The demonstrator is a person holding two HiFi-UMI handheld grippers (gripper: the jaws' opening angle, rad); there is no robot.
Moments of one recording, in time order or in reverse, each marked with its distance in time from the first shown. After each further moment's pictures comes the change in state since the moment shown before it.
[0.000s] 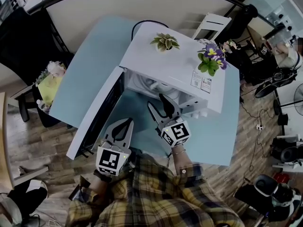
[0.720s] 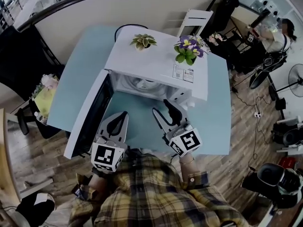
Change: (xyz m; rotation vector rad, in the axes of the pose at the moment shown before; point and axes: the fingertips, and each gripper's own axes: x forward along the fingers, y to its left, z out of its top) left arm 0.004 -0.021 0.045 0.047 -0.086 -0.044; right arm -0.091 0.006 0.078 -0.057 -0.056 -0.073
